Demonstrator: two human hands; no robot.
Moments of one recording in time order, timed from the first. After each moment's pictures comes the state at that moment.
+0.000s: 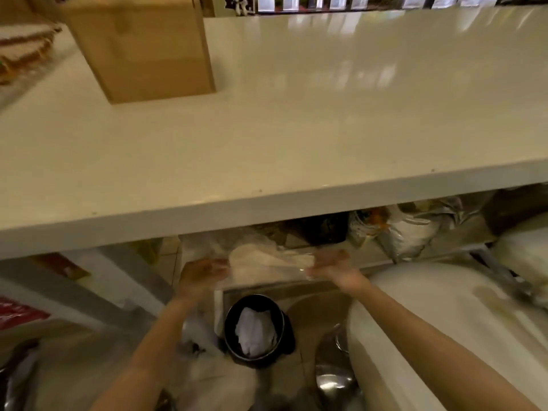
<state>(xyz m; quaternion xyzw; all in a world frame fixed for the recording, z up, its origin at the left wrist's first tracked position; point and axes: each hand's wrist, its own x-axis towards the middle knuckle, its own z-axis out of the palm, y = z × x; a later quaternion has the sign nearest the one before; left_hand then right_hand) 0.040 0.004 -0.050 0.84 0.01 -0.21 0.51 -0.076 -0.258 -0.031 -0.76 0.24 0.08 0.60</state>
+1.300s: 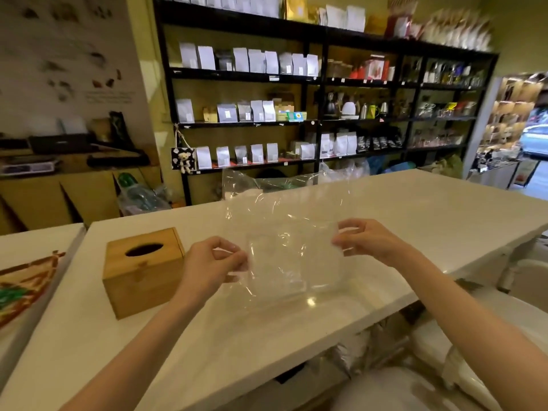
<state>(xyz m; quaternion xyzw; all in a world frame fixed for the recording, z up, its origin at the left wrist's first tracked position) 0.026 -0.096 0.335 0.73 -0.27 -0.10 0.62 -0.107 -0.368 0.340 -0.78 0.21 -0.15 0.57</state>
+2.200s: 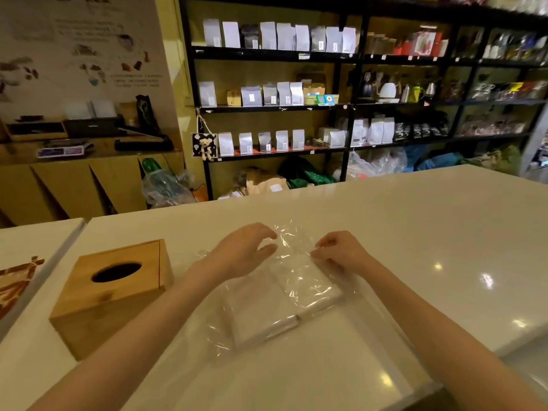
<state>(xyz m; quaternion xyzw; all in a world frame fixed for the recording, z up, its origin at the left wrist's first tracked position) 0.120 -0.201 0.336 0.86 -0.48 0.02 0.16 0.039 -0.415 0.281 -0.84 0.26 -0.14 0.46</state>
